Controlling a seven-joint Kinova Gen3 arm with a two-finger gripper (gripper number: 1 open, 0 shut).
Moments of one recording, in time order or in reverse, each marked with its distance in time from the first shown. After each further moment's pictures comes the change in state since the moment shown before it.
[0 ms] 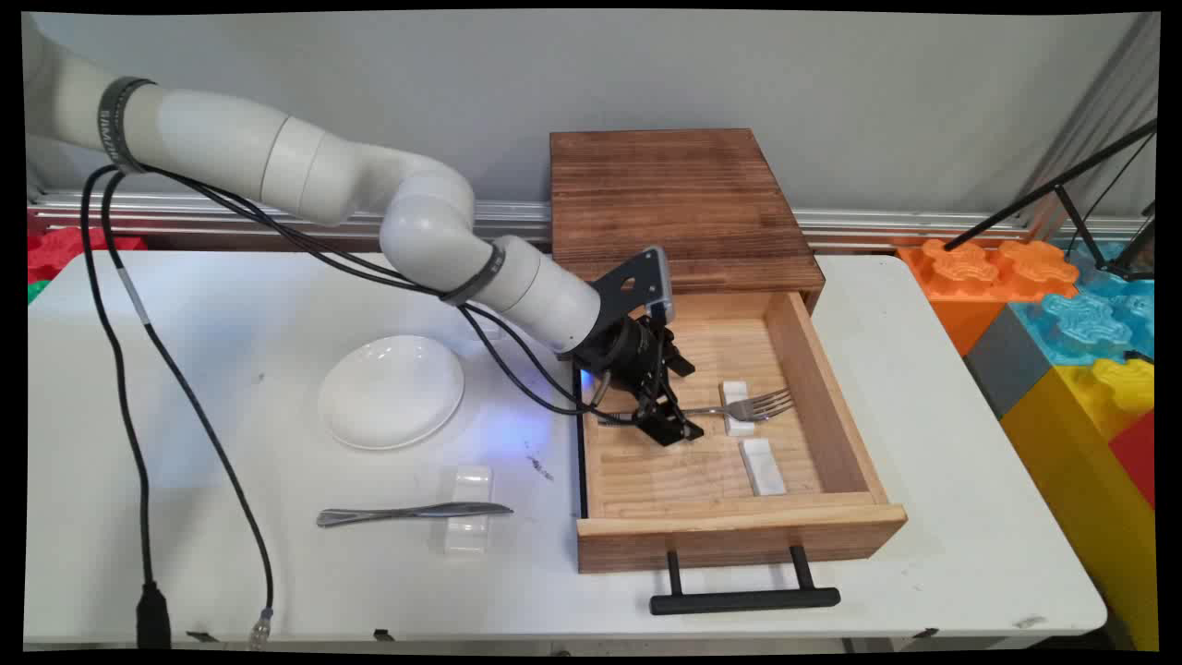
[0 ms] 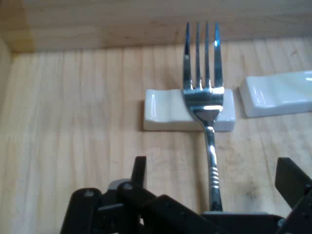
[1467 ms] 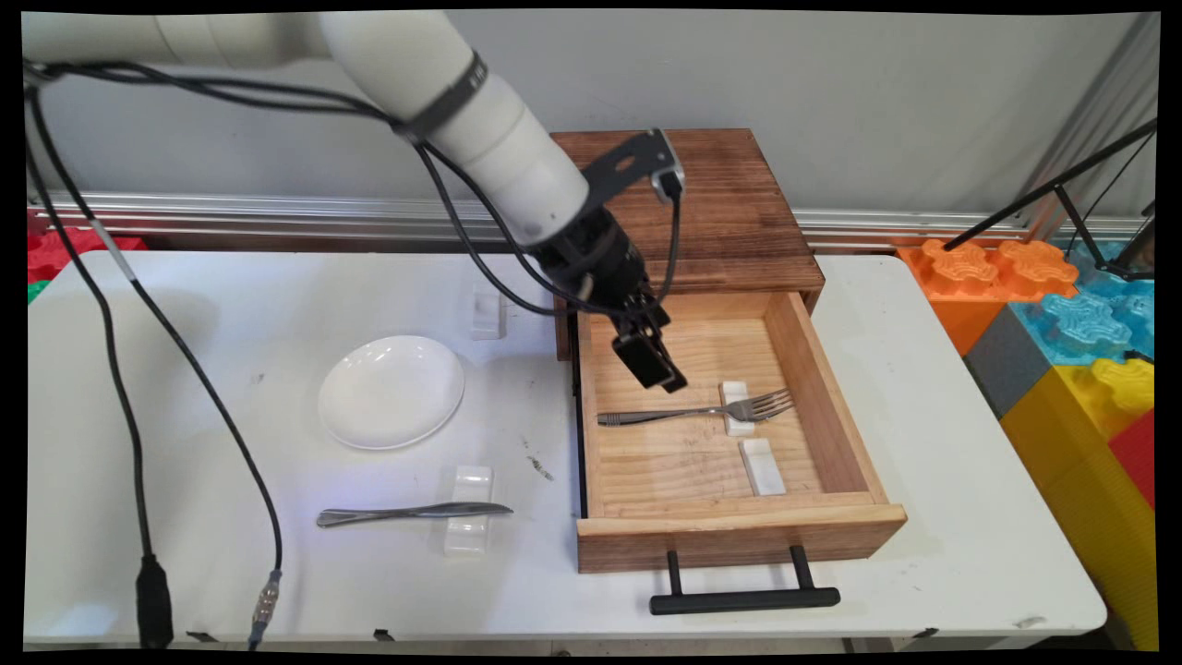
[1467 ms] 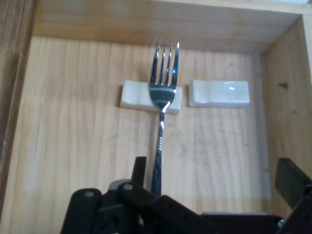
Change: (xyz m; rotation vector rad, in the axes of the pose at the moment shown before) arm 0.096 0.007 -0.117 -0.047 -0.179 -0.155
